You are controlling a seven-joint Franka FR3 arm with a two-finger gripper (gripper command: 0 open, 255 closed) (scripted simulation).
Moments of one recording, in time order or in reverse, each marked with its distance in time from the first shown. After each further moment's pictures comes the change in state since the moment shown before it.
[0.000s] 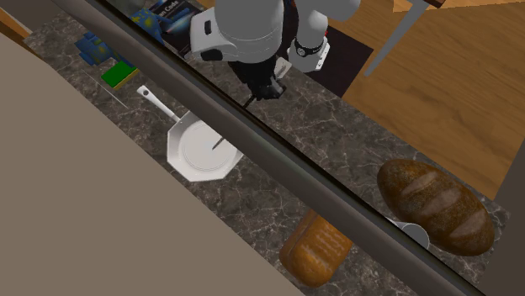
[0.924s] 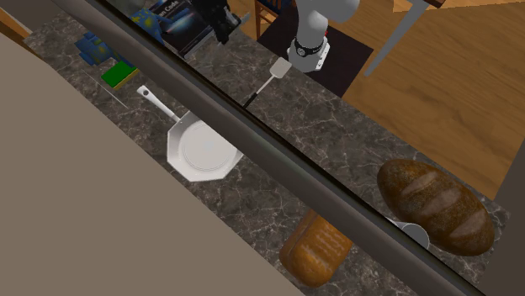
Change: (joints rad) arm -0.114 -0.225 -0.217 -0.212 -0.071 -0.017 -0.317
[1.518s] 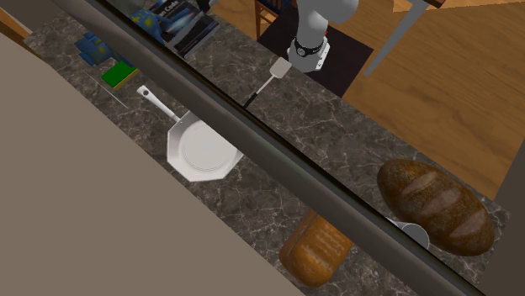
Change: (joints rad) arm -0.081 -0.059 -0.161 -0.051 -0.089 0.002 -0.215
